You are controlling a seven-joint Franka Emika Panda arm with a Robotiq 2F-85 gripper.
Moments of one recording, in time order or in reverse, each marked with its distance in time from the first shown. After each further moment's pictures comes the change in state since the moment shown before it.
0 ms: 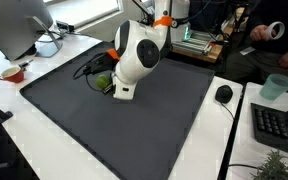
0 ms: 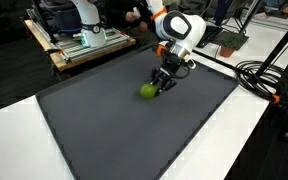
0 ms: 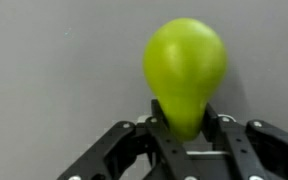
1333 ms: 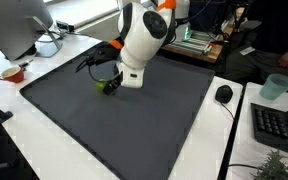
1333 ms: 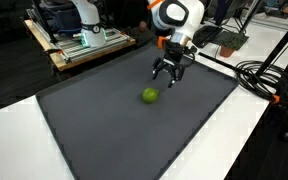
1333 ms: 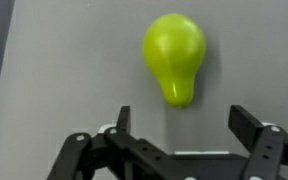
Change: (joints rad) arm -0.044 -0.149 0.052 -0.151 0.011 0.178 -0.043
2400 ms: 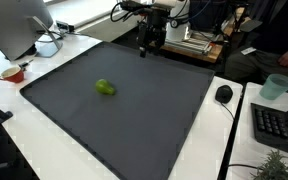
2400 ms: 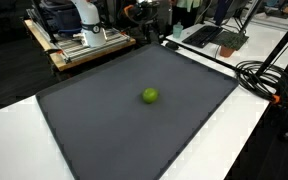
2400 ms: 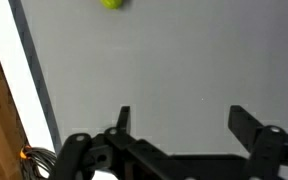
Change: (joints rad) arm -0.111 -0.698 0.073 -0.846 0.457 0.762 -0.123
